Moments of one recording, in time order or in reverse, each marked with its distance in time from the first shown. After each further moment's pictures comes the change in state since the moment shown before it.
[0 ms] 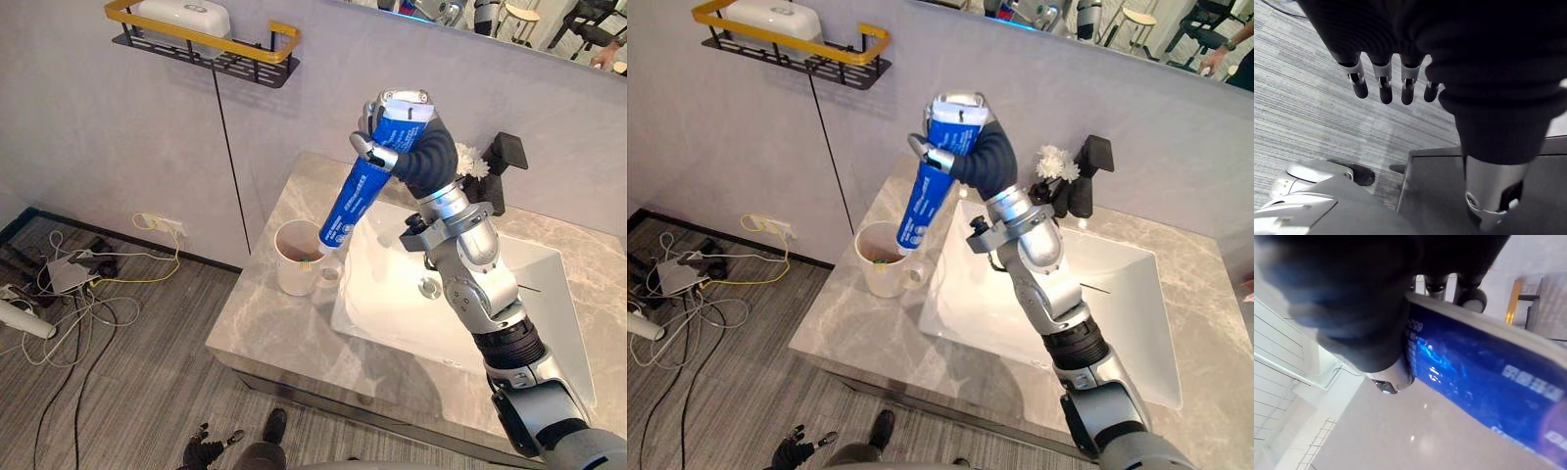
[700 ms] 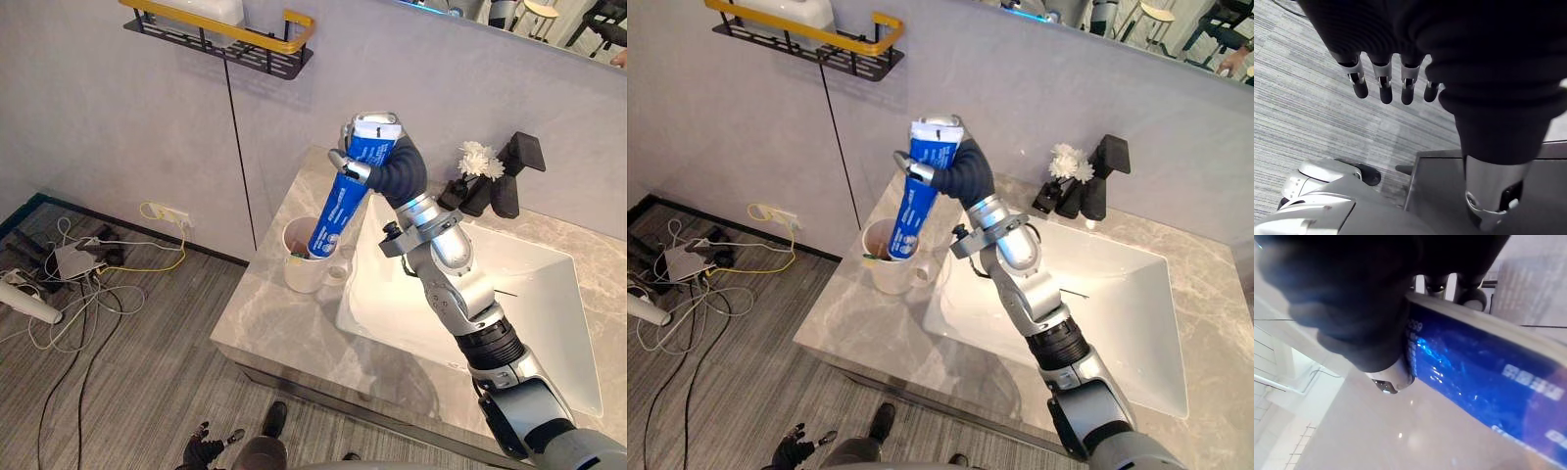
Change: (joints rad) left arm -0.006 0.012 -0.027 0.005 0.000 0.000 0.000; right arm -0.028 0.046 0.076 0.098 -0.080 0.022 -0.004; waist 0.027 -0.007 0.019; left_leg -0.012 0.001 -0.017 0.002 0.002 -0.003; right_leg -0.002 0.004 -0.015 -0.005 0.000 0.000
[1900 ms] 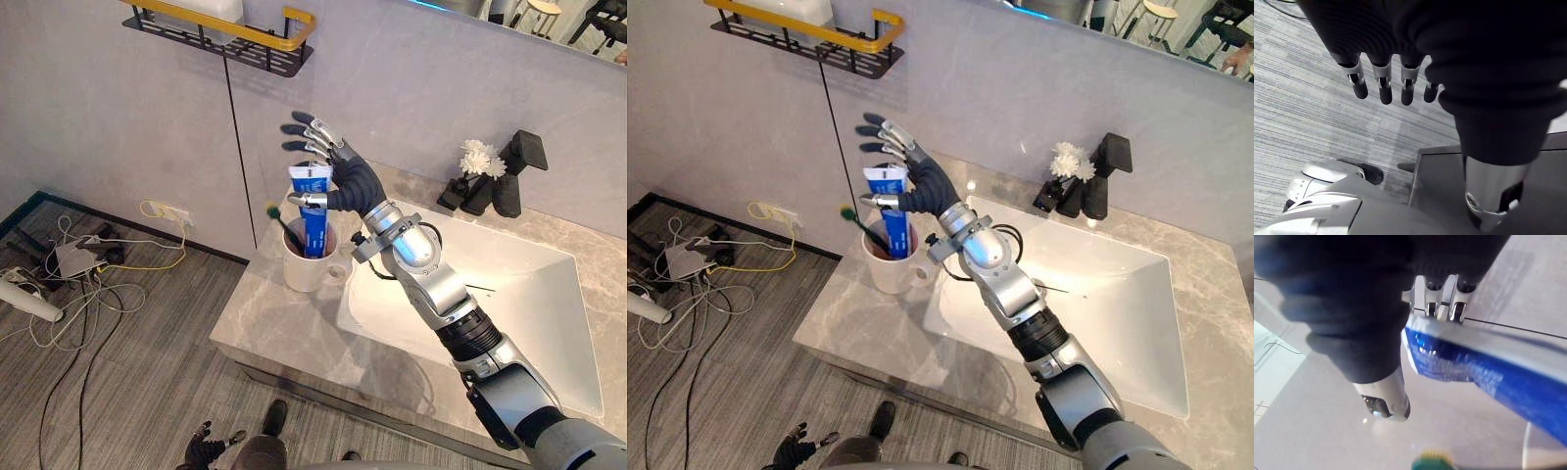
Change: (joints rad) left arm -0.001 0.006 -0.018 0.002 0.001 0.000 0.000; right arm -0.020 0.047 0.060 0.111 -0.193 0.020 -0.018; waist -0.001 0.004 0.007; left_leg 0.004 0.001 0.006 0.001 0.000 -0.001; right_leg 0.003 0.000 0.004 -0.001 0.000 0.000
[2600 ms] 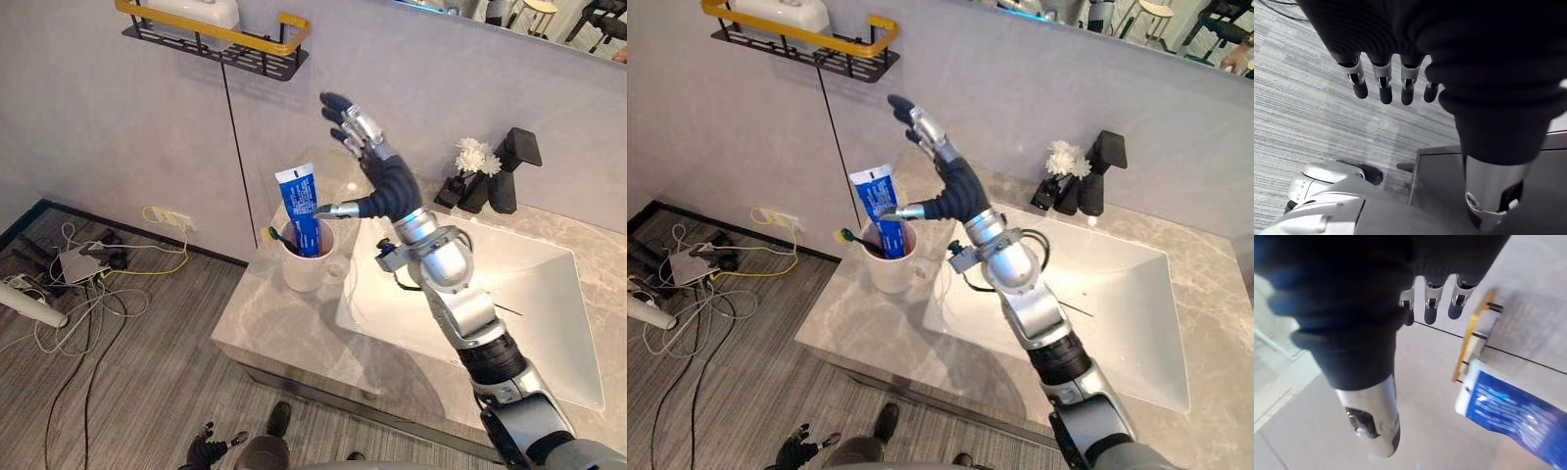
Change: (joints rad) left arm 0.005 -0.005 0.002 0.011 0.011 0.000 -0.018; right arm 0.147 -0.159 -0.194 -0.404 -0.119 -0.086 -0.019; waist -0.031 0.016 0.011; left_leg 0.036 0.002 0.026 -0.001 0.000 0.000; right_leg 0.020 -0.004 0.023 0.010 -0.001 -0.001
